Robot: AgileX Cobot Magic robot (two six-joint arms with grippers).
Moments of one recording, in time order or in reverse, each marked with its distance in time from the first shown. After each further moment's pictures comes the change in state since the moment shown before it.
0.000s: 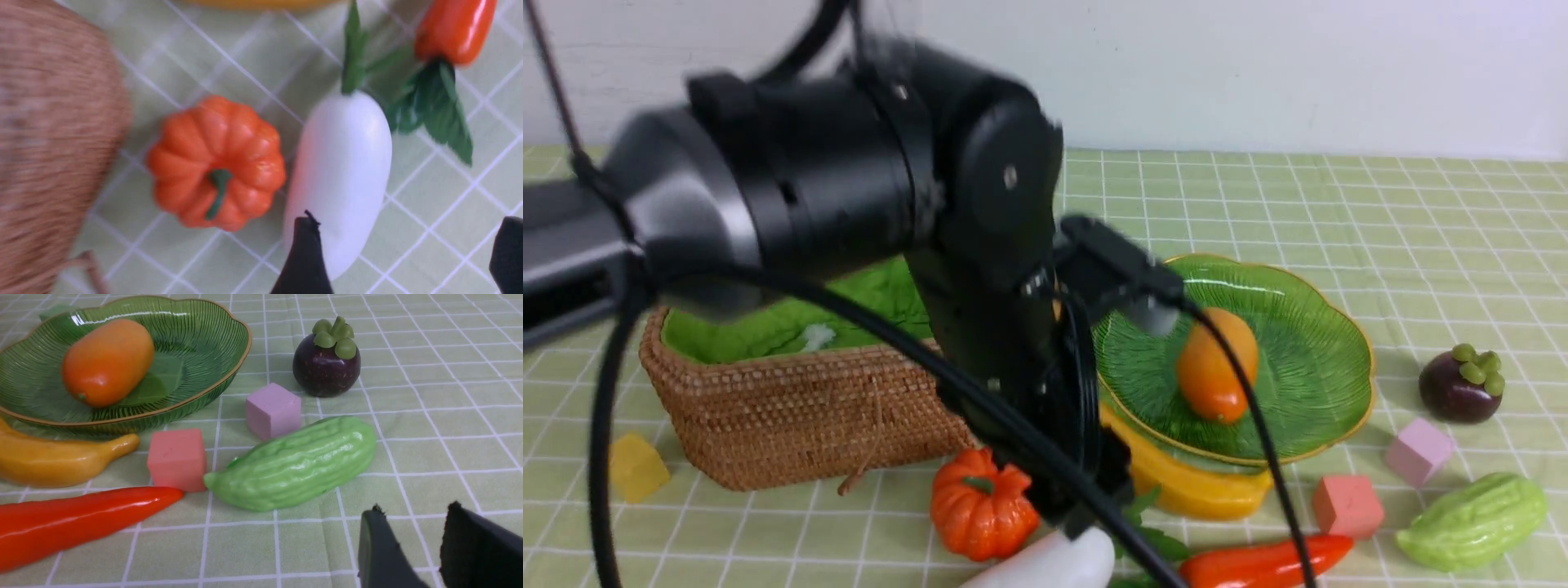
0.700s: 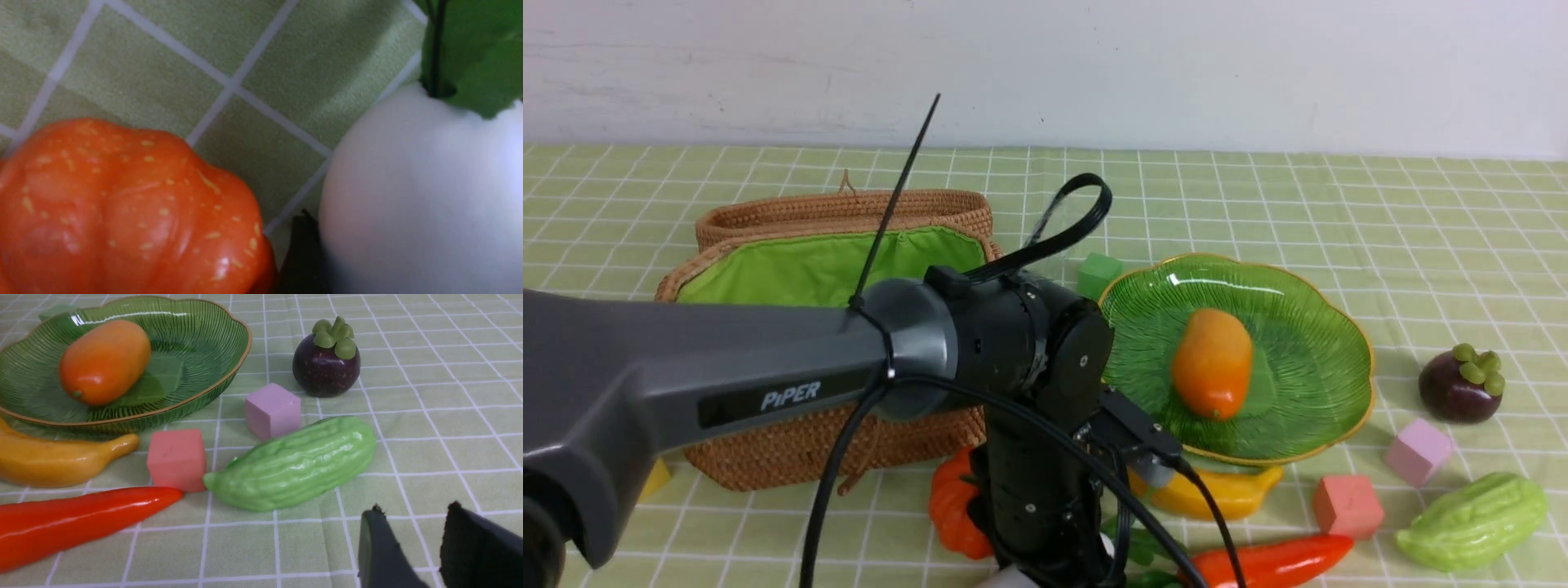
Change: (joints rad) right arm 0.000 0.000 0.000 0.000 0.000 0.000; left arm 0.000 0.246 0.058 -0.035 -0.110 0.065
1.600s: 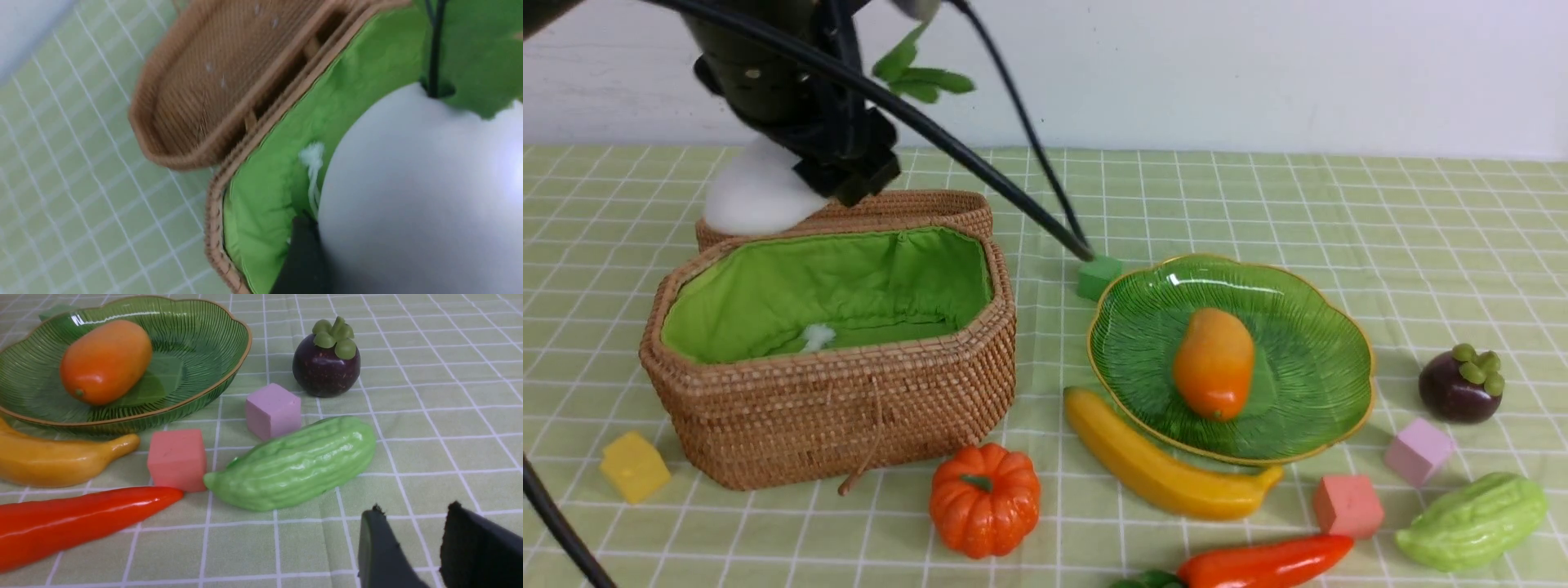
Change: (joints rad) right arm 0.000 0.000 0.000 0.000 0.000 0.000; left arm 0.381 -0.248 -0.415 0.371 0.175 0.018
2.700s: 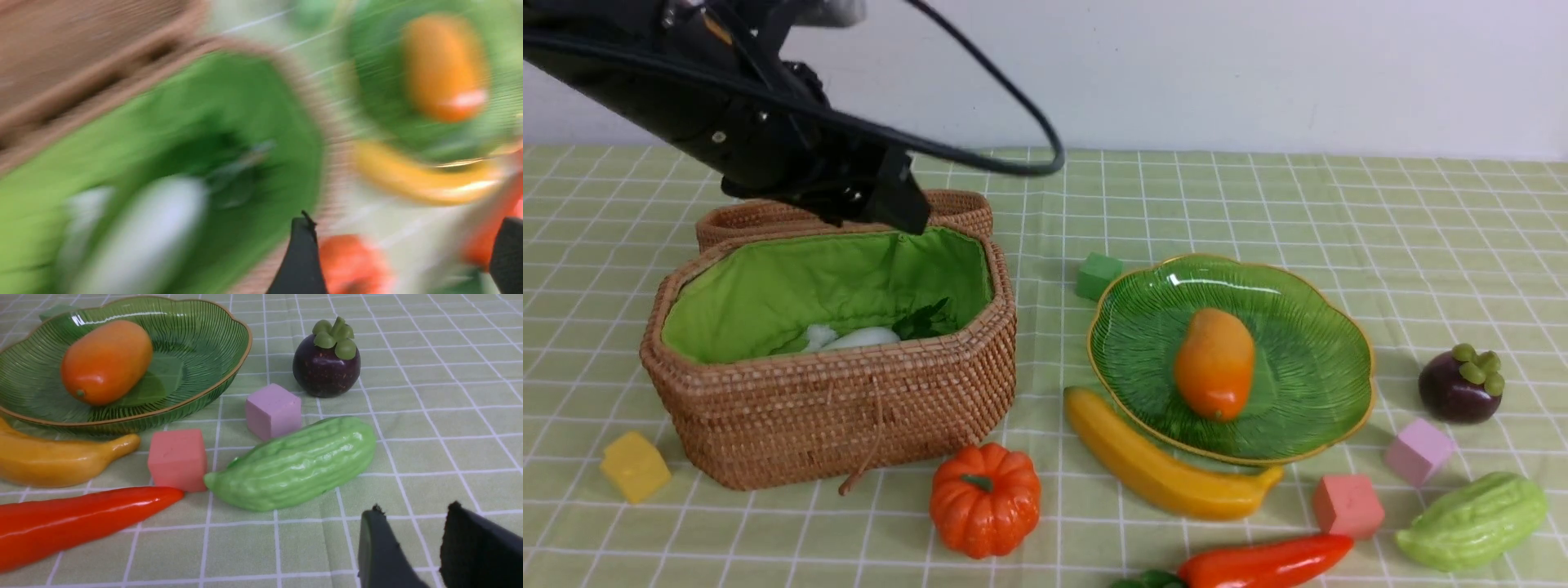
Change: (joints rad) right arm 0.000 0.000 0.000 0.000 0.000 0.000; left arm 0.109 -0.192 0.277 -0.685 -0.219 0.048
